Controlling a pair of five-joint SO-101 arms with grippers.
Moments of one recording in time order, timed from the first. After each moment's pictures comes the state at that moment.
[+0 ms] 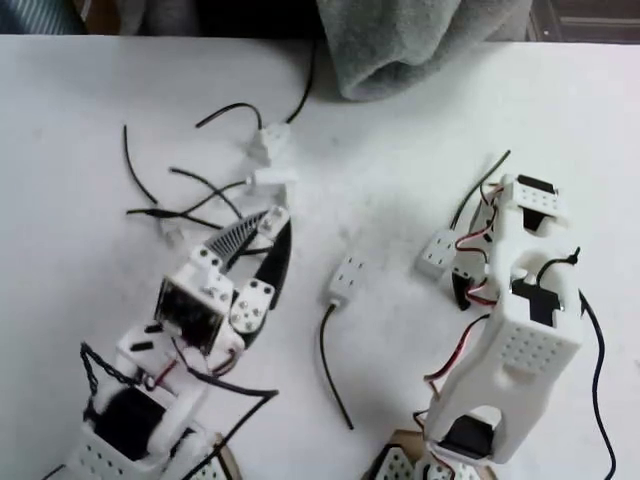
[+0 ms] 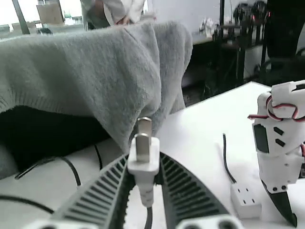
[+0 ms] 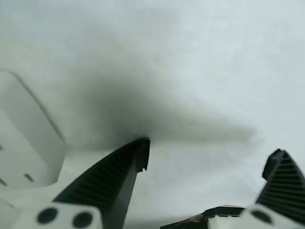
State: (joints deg) left arm 26.8 -96.2 77.9 31.8 -6.7; right arm 16.5 31.3 3.4 85.8 -18.1
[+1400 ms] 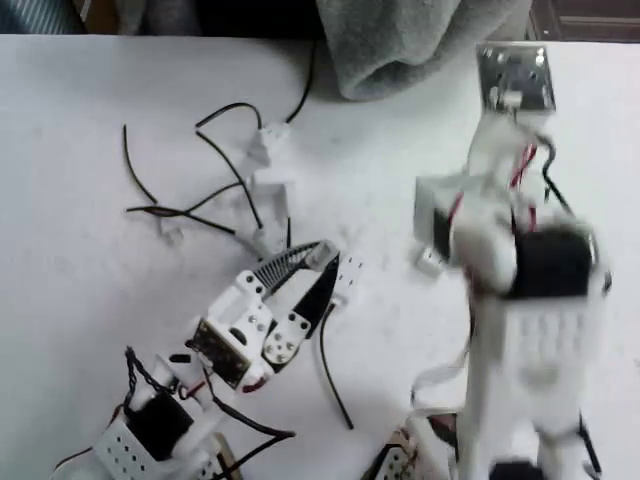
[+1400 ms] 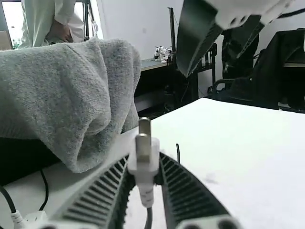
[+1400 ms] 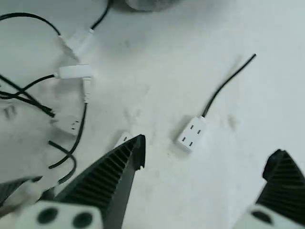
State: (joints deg) left arm 38.4 -103.8 93.4 18.7 -6.7; right arm -9.6 -35.3 -8.5 97.9 -1.0
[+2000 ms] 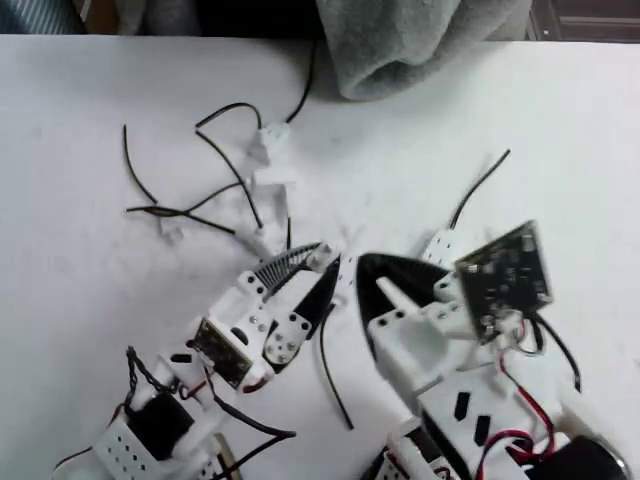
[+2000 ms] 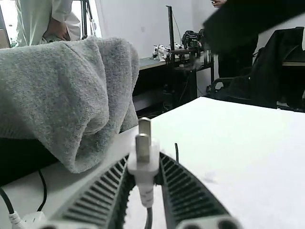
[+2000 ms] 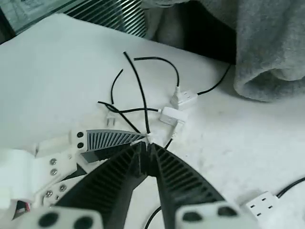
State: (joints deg) left arm 38.6 -103.8 93.4 18.8 -6.7; right arm -35.7 -67.0 15.6 87.5 -1.0
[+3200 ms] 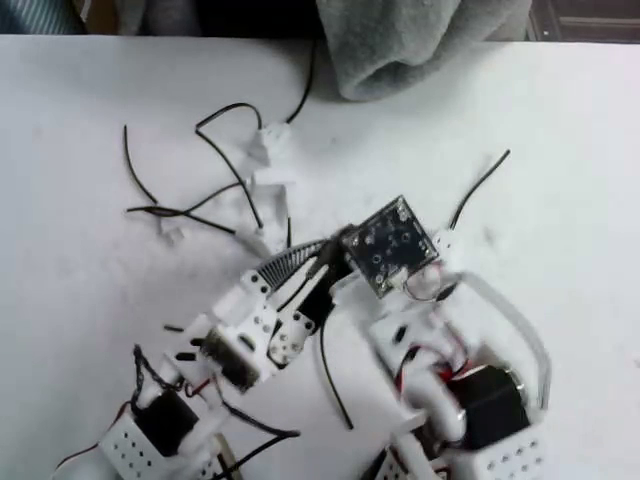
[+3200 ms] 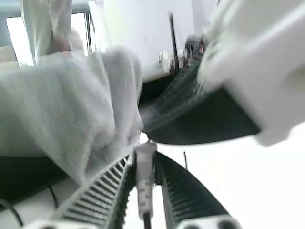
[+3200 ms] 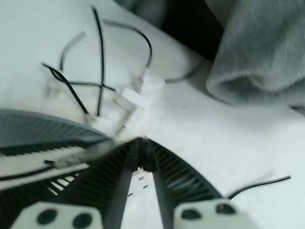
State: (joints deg) left arm 38.5 -103.6 96.0 12.6 -11.4; right arm -23.0 -67.2 41.7 64.2 18.2
